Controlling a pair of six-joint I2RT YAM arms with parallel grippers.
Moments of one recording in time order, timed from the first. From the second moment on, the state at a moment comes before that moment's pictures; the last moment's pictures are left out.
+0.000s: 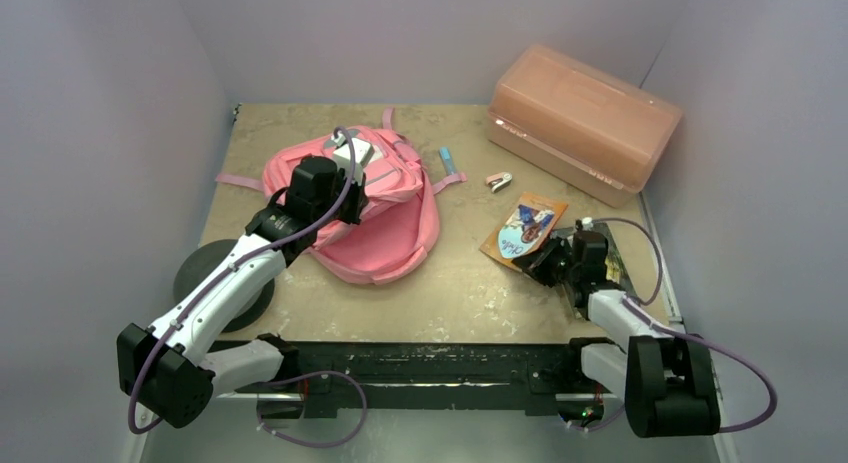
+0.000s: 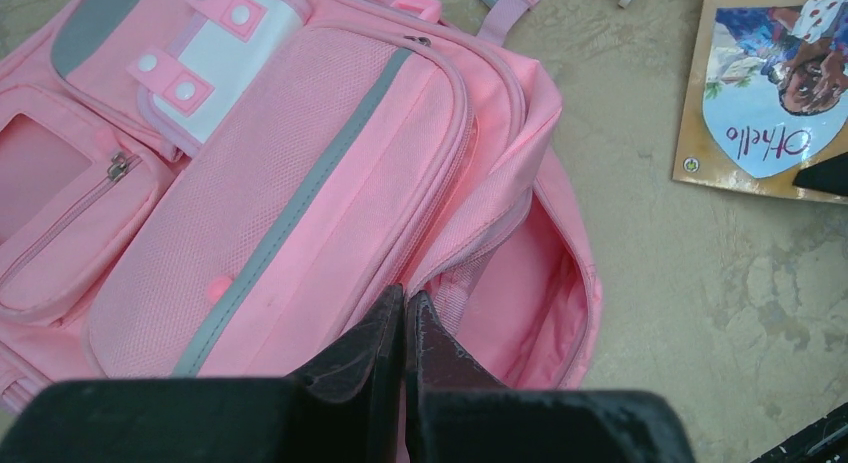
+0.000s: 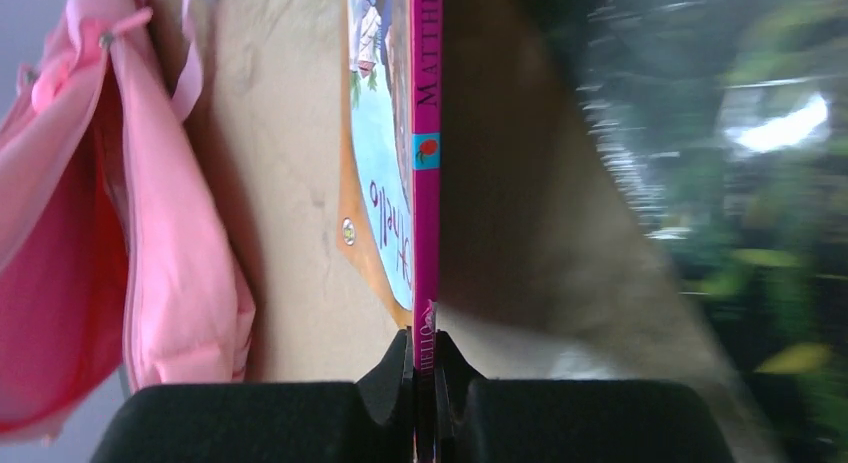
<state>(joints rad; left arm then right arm) -0.48 1.14 1.00 -0.38 0.00 -0.07 -0.02 1.08 0.20 0.20 -0.38 0.89</state>
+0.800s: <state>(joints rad) -0.48 1.07 0.98 -0.37 -0.08 -0.06 0.51 1.32 0.78 -0.34 -0.91 0.54</state>
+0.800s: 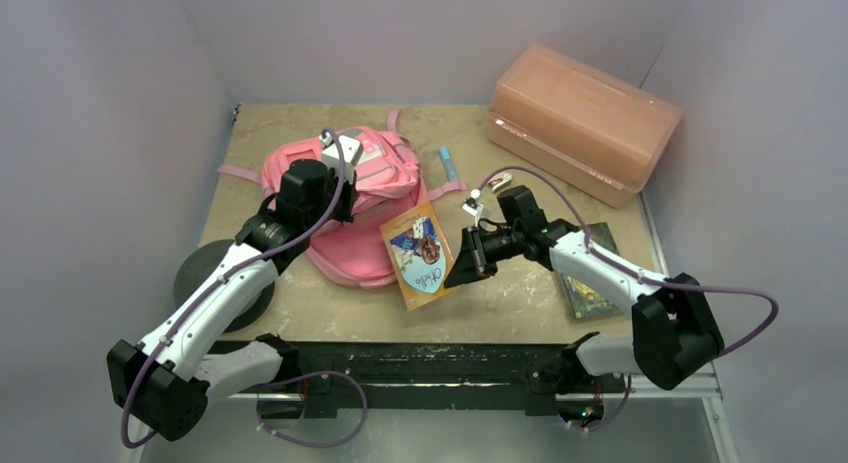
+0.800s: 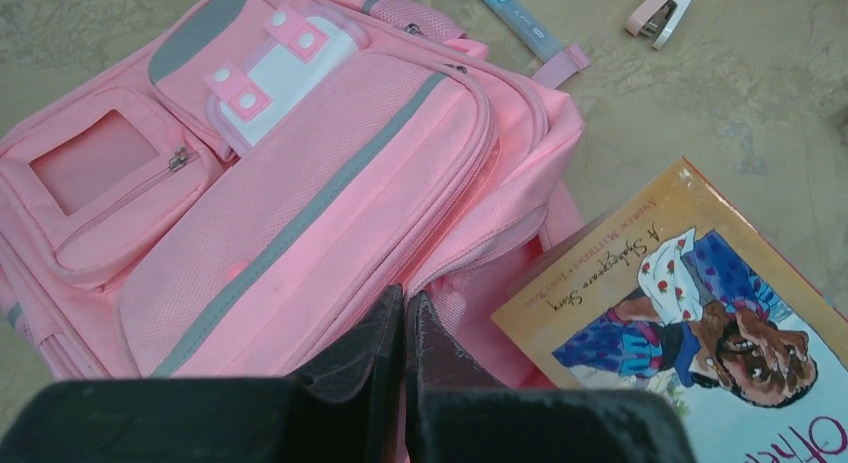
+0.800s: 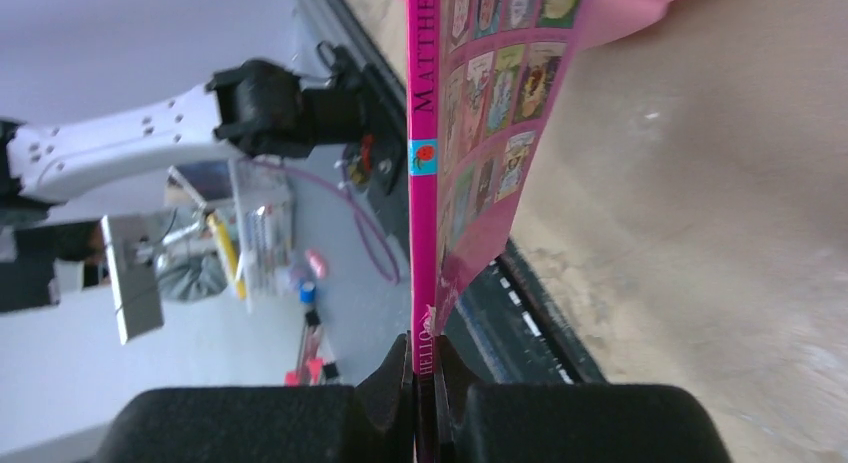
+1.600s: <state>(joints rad) -0.48 0.97 0.92 -0.30 -0.06 -0.04 0.61 1.92 1.19 -0.17 -1.19 0.71</state>
